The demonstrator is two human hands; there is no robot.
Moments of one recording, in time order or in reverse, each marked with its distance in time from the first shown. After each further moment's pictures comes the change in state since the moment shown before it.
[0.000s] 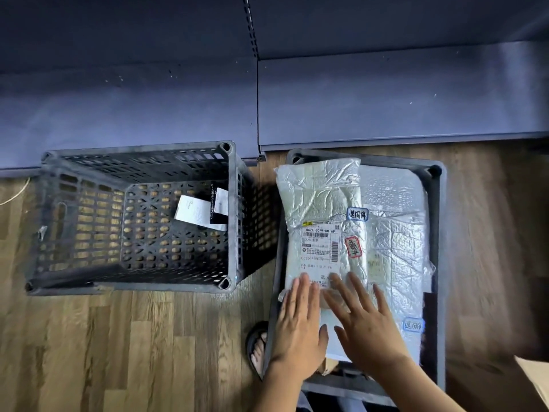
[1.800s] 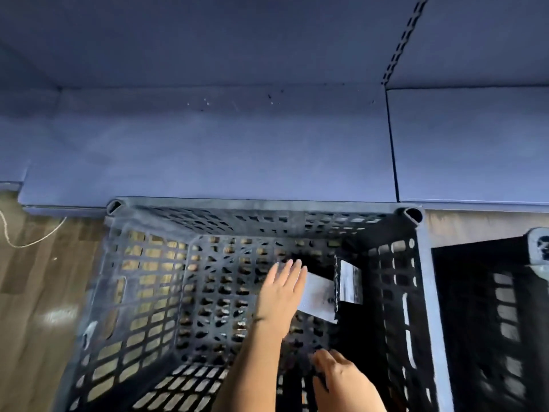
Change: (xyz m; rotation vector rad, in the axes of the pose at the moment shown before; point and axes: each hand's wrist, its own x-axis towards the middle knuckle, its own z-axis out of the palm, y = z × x) left_hand 0.187 -0.400 -0.042 0.446 -0.079 0.057; right_hand 0.298 -0.257 0.077 0.591 -0.511 0.324
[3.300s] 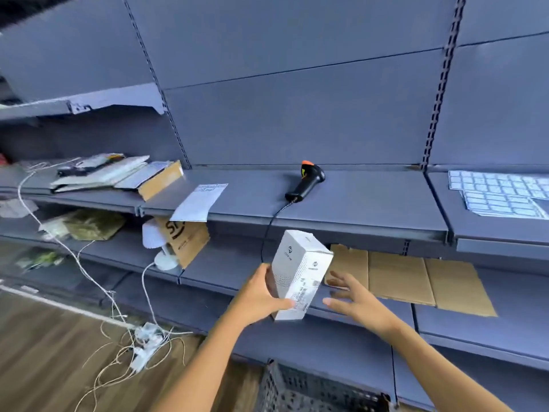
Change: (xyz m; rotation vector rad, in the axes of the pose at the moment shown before) left_hand -0.523 -0.109 -0.605 -1.064 0.681 -0.391; right_hand -0.465 -0.330 -0.407 0.411 0.169 -0.751
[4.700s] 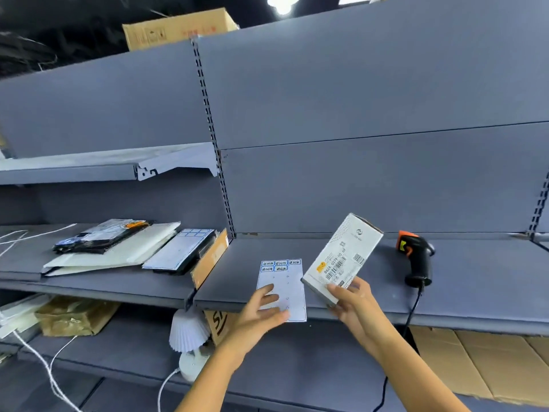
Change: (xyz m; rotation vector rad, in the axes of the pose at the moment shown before) left_hand 0.173 -0.162 -0.289 -0.521 -0.116 0.172; right_hand 0.277 -0.190 0.199 0.723 0.294 -0.207
